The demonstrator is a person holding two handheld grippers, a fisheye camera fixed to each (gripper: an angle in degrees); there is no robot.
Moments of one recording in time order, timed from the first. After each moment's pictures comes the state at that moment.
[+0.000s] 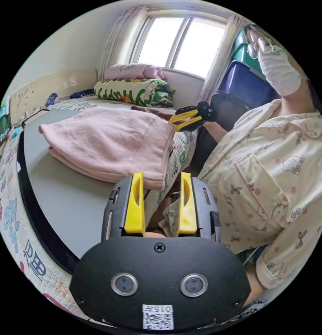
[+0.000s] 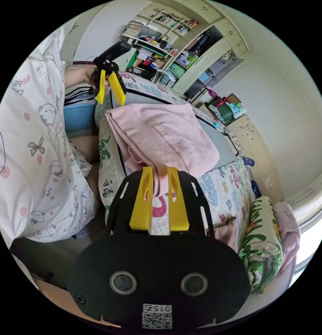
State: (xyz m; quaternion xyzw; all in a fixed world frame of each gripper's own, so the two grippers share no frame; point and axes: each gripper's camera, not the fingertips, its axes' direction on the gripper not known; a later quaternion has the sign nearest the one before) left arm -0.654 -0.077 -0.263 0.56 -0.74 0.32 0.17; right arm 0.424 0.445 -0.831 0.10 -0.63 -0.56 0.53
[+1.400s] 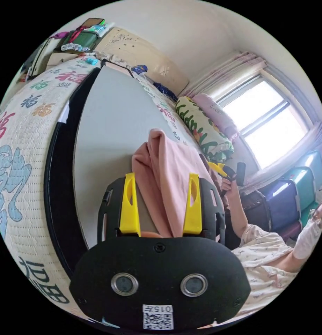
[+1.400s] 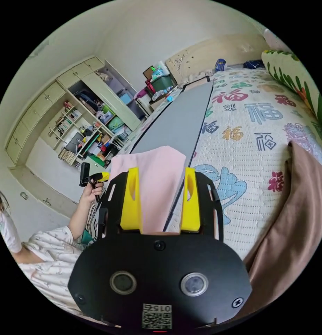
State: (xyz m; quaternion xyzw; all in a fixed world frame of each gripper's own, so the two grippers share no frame) left arm -0.520 0.060 -0.460 0.82 -0.45 0.30 0.20; right arm 0.004 0.066 -0.398 -0.35 -0.74 -0.14 0.56
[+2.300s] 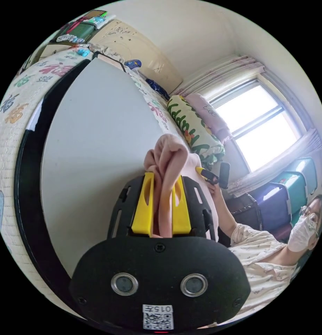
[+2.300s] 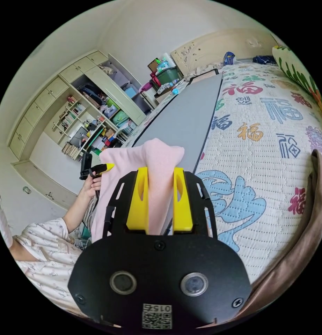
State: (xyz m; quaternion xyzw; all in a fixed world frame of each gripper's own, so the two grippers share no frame) left arm -0.516 0.094 -0.511 0.80 -0.44 0.34 0.23; right arm -0.097 -0.093 -0.450 -0.34 -0.76 -0.15 0.53
